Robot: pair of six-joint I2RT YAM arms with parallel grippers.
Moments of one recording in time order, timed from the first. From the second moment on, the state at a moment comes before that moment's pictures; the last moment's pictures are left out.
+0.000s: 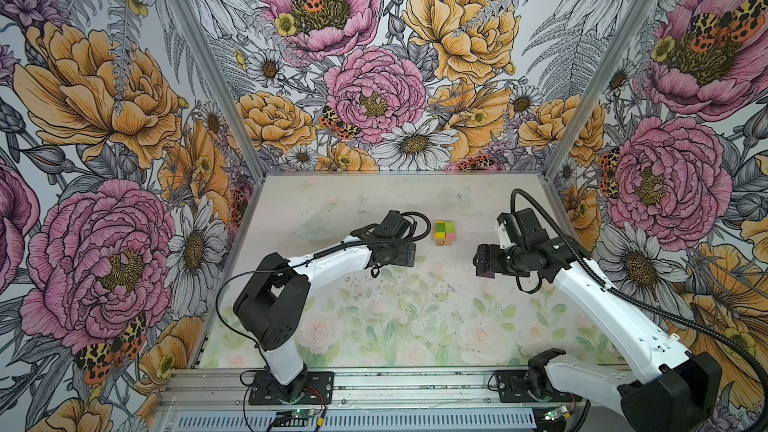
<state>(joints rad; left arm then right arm) -0.72 1.75 1.21 -0.47 -0.12 -0.47 0.34 1.14 1.05 -1.00 -0.08 0.40</state>
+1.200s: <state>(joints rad) -0.70 2.03 1.49 -0.61 -0.16 -0.44 0.32 1.06 1.05 -1.01 -0.08 0.40</state>
